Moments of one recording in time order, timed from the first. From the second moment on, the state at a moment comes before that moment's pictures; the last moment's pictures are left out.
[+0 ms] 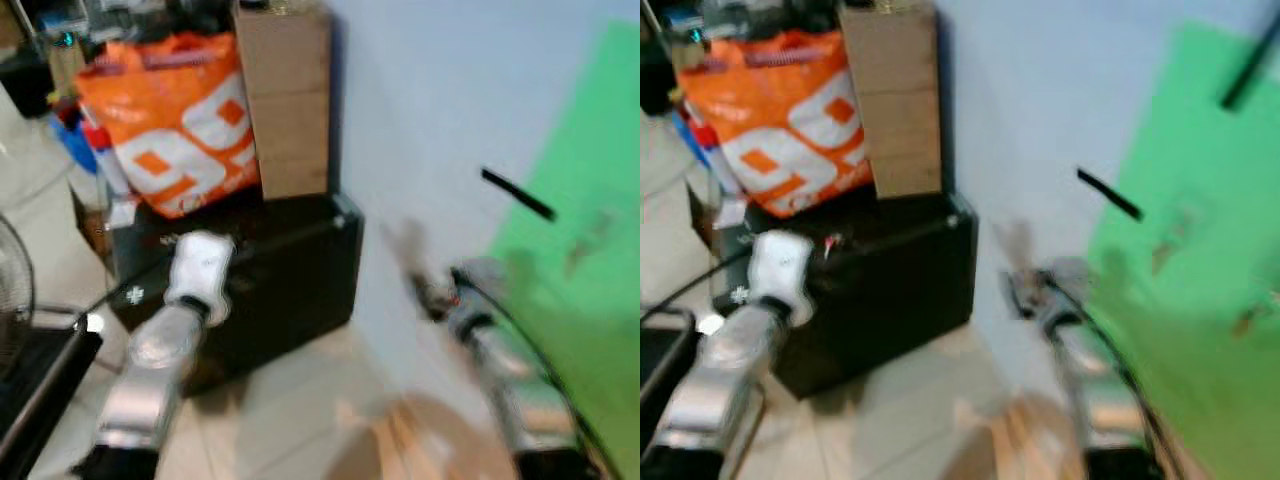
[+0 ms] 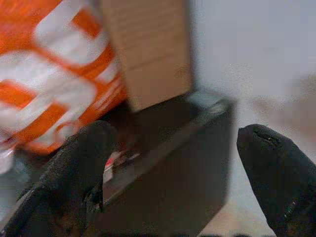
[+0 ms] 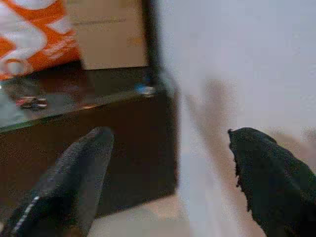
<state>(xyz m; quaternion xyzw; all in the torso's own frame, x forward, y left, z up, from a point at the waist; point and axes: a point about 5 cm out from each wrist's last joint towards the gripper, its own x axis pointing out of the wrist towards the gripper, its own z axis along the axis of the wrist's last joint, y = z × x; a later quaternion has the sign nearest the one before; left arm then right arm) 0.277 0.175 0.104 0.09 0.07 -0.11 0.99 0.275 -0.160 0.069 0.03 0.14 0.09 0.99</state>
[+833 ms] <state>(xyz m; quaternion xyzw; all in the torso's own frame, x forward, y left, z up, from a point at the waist) 0.277 0.177 0.105 0.10 0.06 -0.10 0.99 0.274 -0.159 0.062 0.02 0.15 0.10 0.98</state>
